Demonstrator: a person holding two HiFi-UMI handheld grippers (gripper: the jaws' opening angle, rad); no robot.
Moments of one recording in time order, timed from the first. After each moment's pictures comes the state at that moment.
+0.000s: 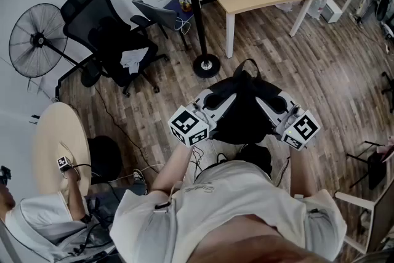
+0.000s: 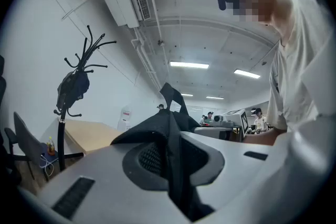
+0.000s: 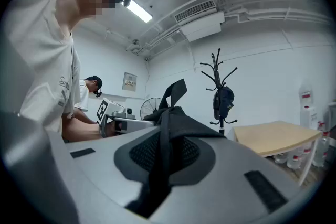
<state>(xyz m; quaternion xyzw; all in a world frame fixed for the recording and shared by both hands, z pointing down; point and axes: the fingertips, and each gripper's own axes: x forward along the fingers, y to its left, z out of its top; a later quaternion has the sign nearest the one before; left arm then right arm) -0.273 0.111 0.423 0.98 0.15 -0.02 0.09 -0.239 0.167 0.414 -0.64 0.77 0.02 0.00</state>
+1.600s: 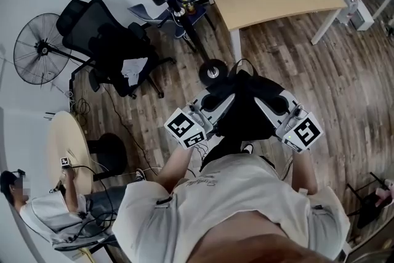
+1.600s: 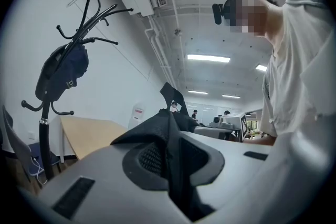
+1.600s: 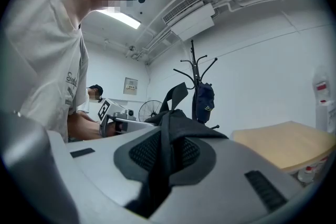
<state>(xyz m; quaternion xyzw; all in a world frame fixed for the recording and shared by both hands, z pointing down) 0.010 0.021 0.448 0.99 0.09 0.00 0.11 0.048 0.073 0.436 -0.58 0.81 0.02 0.02</state>
